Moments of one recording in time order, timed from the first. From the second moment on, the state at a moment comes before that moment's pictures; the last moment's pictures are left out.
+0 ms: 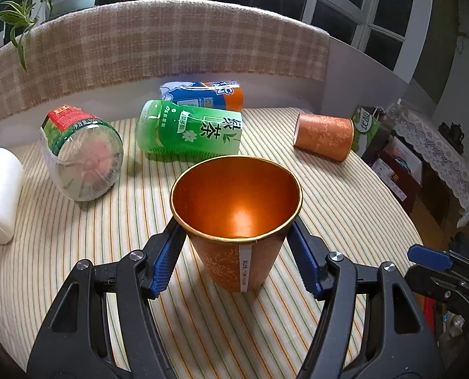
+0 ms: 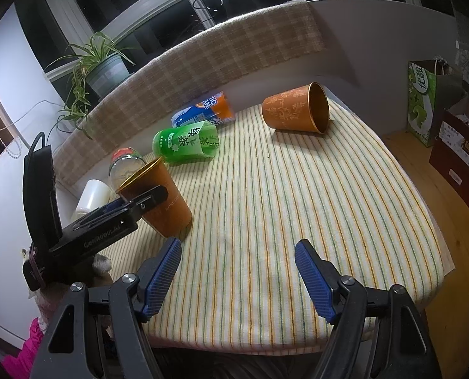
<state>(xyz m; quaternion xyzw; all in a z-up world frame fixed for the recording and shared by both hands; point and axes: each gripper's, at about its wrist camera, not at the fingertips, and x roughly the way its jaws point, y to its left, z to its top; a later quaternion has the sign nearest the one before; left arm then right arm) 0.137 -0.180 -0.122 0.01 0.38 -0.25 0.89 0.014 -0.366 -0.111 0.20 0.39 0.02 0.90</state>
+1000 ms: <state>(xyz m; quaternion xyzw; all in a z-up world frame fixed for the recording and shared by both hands) 0.109 -0.159 -0.127 0.01 0.41 -0.25 0.88 0.011 -0.353 -0.102 0.19 0.38 0.03 0.91</state>
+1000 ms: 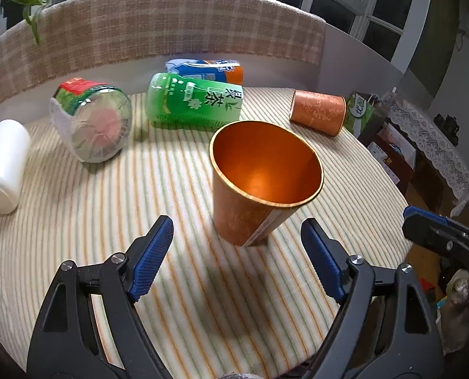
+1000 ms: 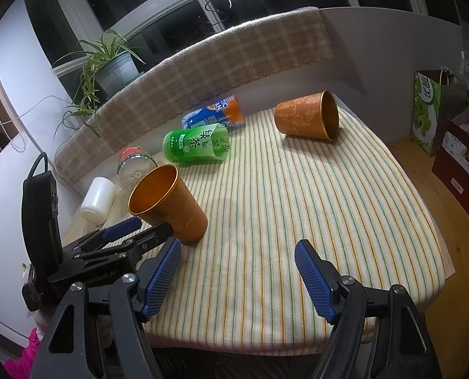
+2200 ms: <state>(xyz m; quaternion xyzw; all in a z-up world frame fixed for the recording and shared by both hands) 0.033 -0.086 -0.028 -0.02 0.21 -0.11 0.97 0.009 -0.325 -0.053 0.11 0.26 -0.01 0.96</state>
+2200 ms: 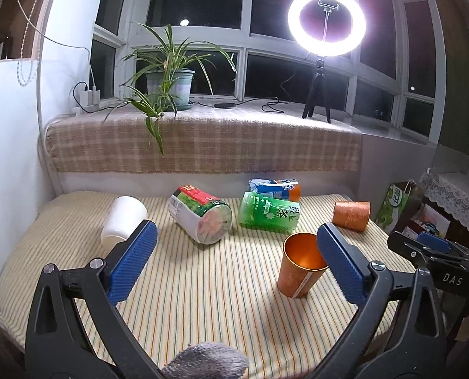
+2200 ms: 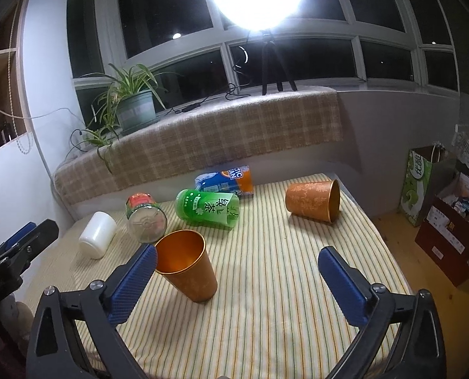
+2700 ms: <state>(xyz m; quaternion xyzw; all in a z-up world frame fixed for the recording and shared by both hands) 0.032 -0.085 -0.027 -0.02 0.21 -0.11 0.97 0.011 -0.331 -0.058 0.12 0.27 -0.01 0.96</state>
